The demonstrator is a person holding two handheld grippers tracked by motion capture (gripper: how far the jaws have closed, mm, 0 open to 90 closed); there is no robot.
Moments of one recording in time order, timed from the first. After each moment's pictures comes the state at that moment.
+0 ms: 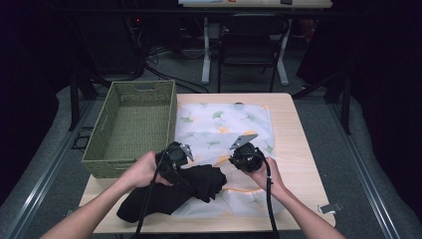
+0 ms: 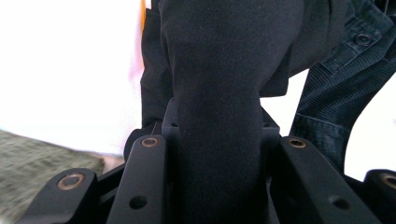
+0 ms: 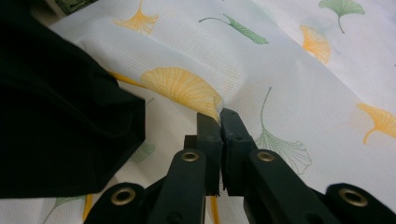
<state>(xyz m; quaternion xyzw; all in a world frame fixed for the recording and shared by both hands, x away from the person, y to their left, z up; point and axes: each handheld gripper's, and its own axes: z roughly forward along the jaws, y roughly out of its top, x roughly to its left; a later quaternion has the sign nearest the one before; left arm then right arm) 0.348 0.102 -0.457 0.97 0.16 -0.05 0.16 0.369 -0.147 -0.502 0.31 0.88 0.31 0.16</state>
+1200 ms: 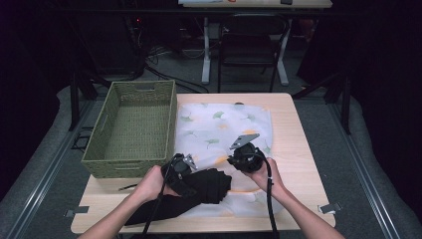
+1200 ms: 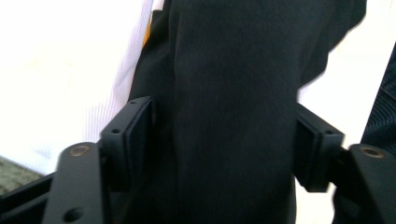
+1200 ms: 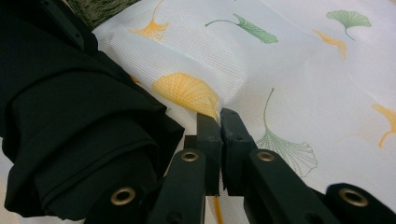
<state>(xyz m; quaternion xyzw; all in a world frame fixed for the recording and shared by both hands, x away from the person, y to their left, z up) 0.342 0.102 -0.508 0.96 0.20 0.00 0.20 0.363 -0.146 -0.494 0.30 0.88 0.33 0.15</state>
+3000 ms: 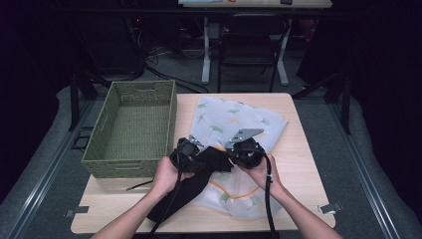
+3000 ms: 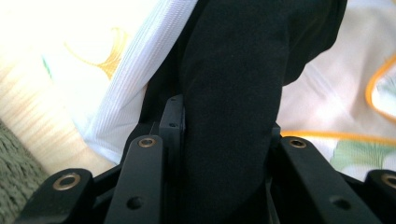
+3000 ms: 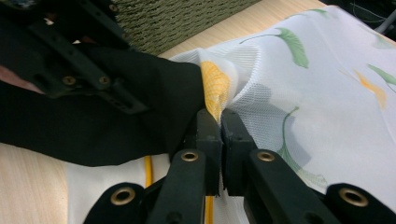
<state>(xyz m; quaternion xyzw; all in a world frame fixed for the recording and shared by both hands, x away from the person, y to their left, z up) 0.372 0.071 -0.493 0.89 0.36 0.08 0.28 0.358 -0.139 -0.467 0.31 0.85 0.39 0.16</state>
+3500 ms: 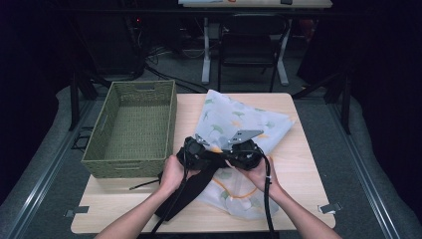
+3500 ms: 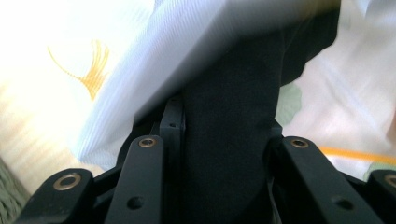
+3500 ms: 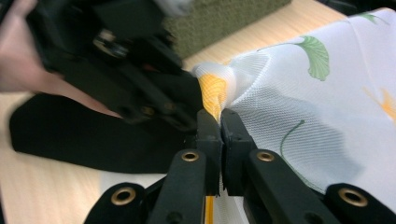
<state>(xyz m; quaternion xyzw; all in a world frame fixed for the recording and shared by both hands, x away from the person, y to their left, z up) 0.386 0.053 -0.510 0.88 0.36 0.11 0.29 0.352 -0.135 -0.464 0.29 0.85 0.42 0.14</state>
